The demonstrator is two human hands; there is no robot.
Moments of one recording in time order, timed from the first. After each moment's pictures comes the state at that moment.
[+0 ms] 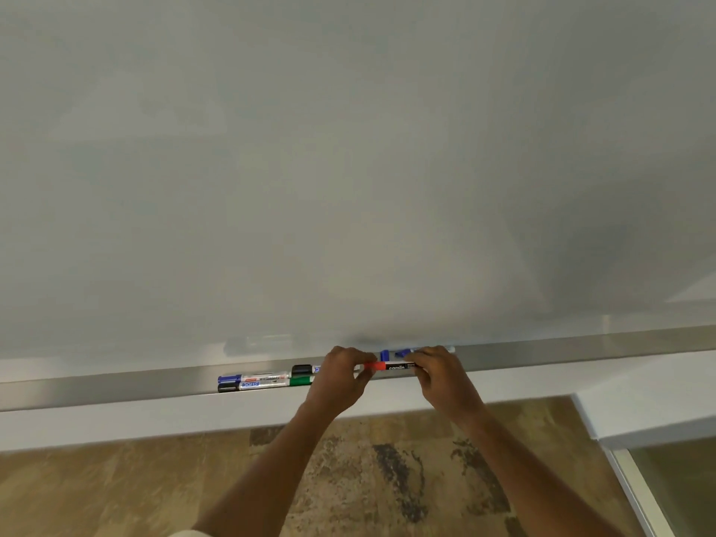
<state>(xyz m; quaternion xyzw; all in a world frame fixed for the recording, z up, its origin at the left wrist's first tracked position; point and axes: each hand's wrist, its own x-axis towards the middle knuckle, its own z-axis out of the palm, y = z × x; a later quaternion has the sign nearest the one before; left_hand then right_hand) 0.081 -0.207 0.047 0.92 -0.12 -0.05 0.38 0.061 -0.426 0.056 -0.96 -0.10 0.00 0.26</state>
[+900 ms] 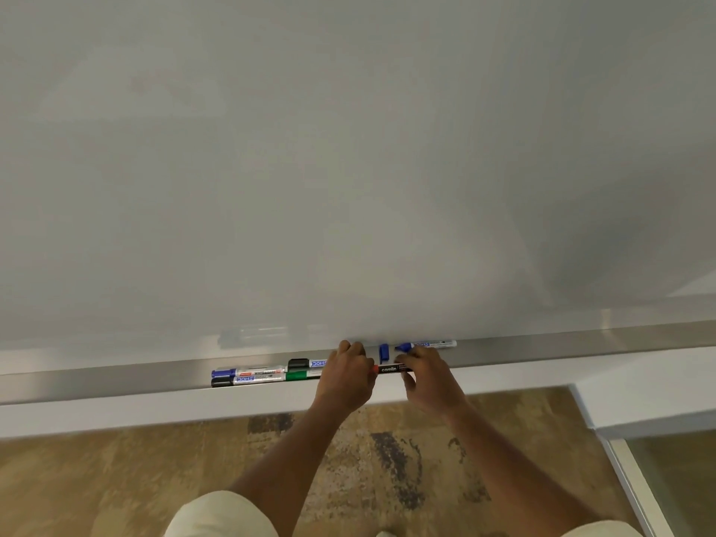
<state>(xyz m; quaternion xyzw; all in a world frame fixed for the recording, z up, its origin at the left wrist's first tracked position) 0.088 -0.226 0.010 0.97 -0.17 -0.08 0.14 0.070 -0.417 0.006 -0.97 -0.08 0.08 0.21</state>
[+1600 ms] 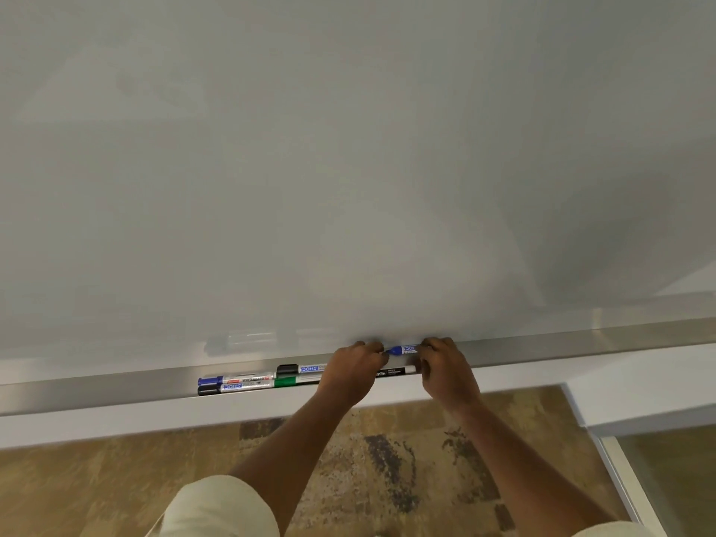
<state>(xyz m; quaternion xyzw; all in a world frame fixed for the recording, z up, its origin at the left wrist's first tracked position) 0.108 -0.248 0.030 0.95 -0.29 -0.06 0.08 0.082 -0.452 0.023 -0.99 -0.05 0.00 0.15</state>
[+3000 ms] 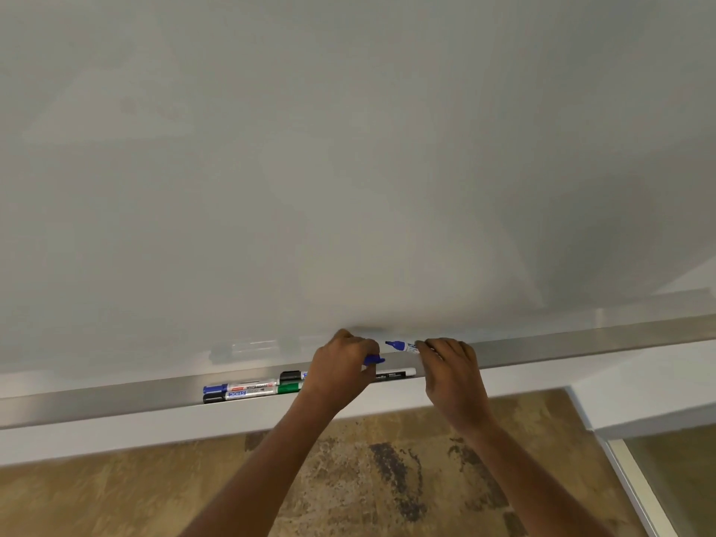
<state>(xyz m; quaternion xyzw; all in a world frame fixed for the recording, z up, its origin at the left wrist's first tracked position) 0.093 -0.227 0.092 0.95 -0.23 0.00 0.22 0.055 -0.444 0.059 -0.98 -0.10 -0.15 0.09</state>
